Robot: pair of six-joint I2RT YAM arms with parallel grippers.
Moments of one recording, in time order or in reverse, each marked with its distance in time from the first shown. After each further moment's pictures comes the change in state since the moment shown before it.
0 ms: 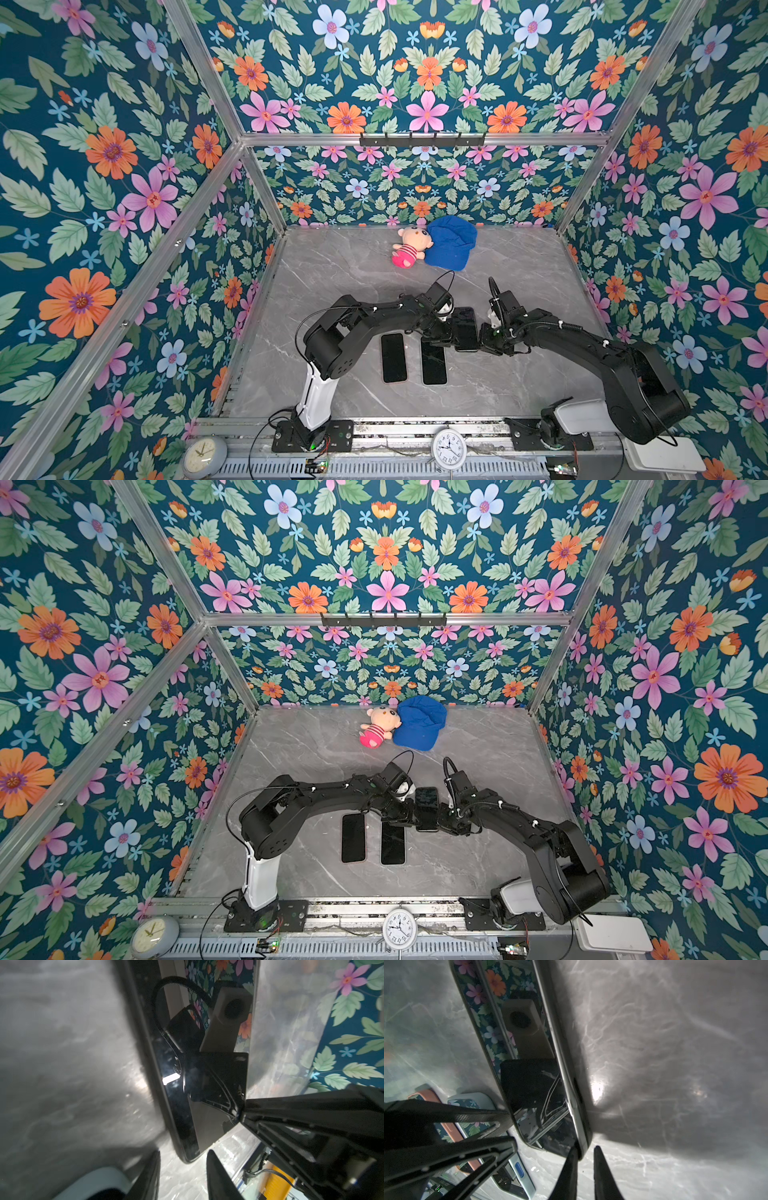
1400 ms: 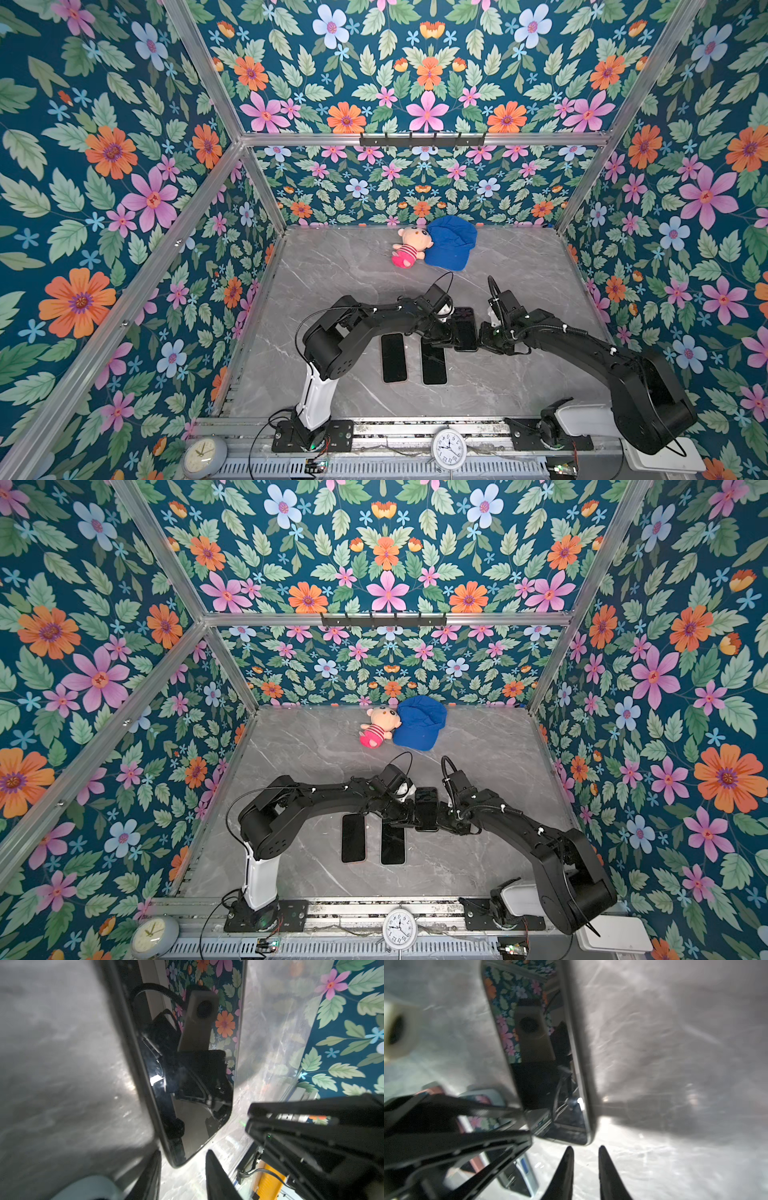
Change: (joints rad) left arm 0.003 -0.010 -0.029 0.043 0.013 -0.017; right arm 0.023 -0.039 0.011 -0.033 0.057 0.005
